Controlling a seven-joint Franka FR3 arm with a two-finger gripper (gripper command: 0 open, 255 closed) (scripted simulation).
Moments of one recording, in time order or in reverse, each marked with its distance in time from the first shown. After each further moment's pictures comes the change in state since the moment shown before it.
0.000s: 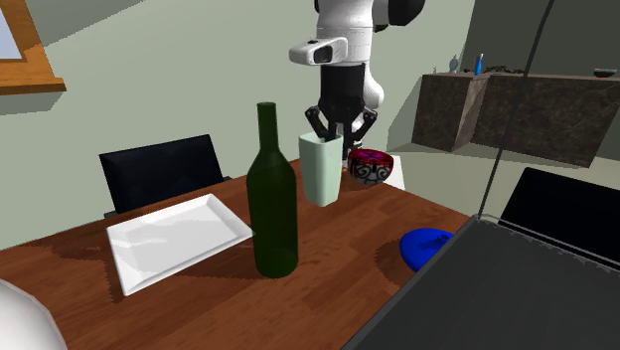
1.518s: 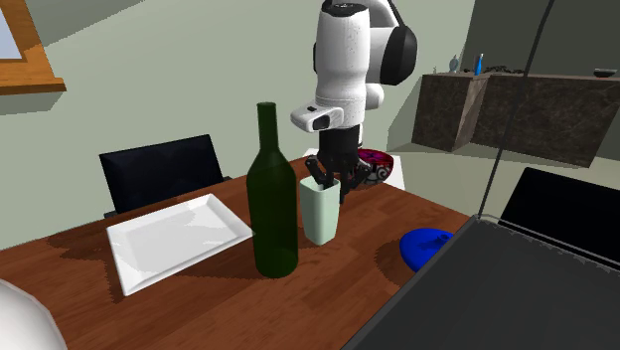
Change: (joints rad) arm -0.001 0.058 0.000 -0.174 0.001 0.232 -0.002
